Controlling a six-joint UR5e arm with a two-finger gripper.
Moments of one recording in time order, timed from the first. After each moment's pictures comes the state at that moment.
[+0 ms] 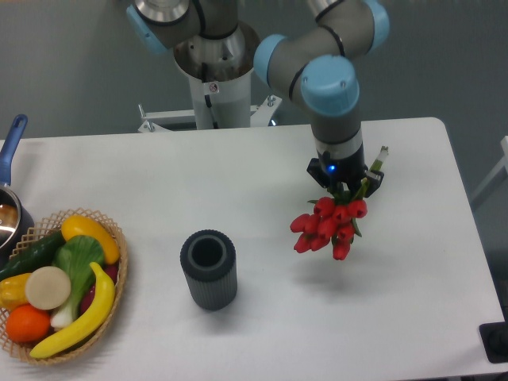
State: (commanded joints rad) arm 2.59 -1.87 -1.83 -0.84 1.81 1.07
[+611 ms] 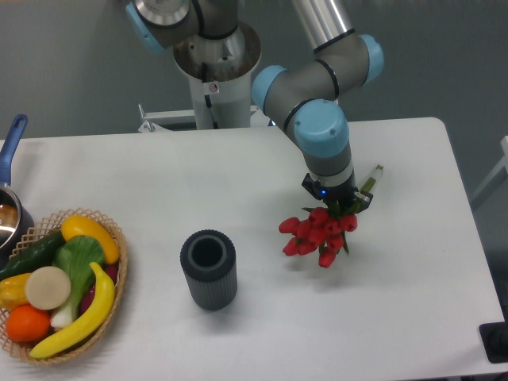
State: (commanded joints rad) arm 2.59 -1.91 -1.83 -0.85 1.80 1.10
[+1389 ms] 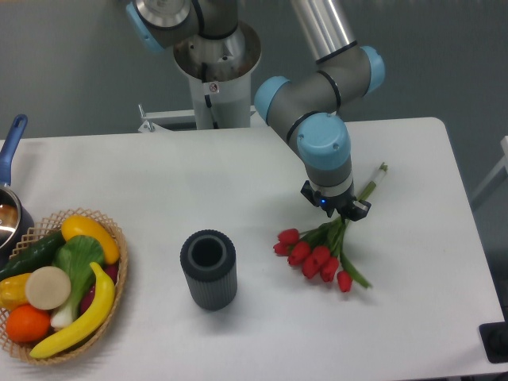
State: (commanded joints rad) arm 2.59 -1.93 -1.81 -0.84 1.78 1.10
